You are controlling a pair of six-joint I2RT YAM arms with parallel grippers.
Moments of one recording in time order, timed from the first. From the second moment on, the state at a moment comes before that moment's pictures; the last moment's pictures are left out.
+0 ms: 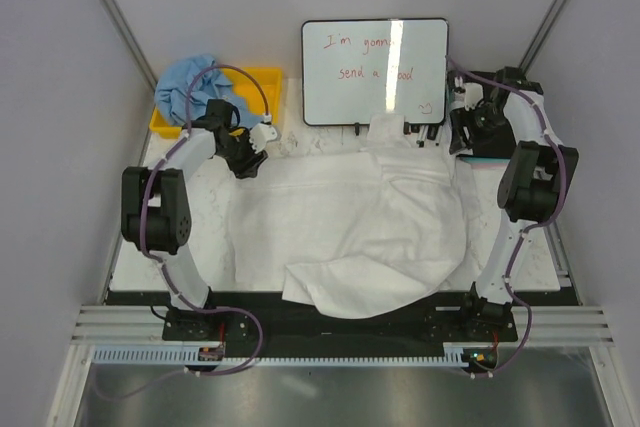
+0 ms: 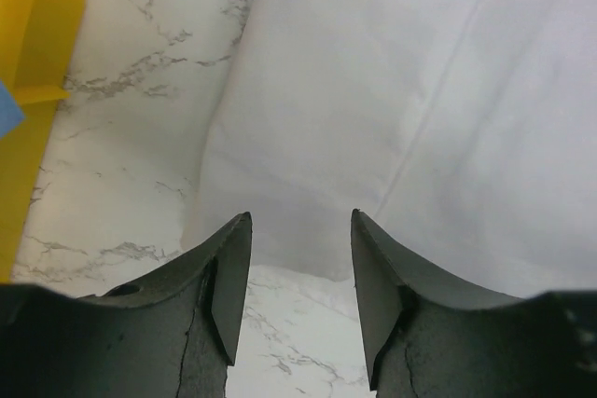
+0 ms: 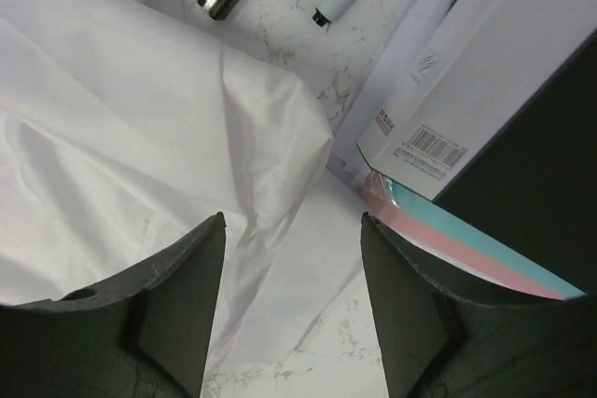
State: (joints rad) left arm -0.09 1.88 1.36 -0.65 0.42 0.98; right arm -0.19 2.16 1.88 -1.04 -0.40 -0.52
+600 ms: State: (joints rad) left arm -0.09 1.69 1.30 -0.66 0.61 0.87; right arm 0.10 2.31 2.21 -0.78 -0.39 -0.32
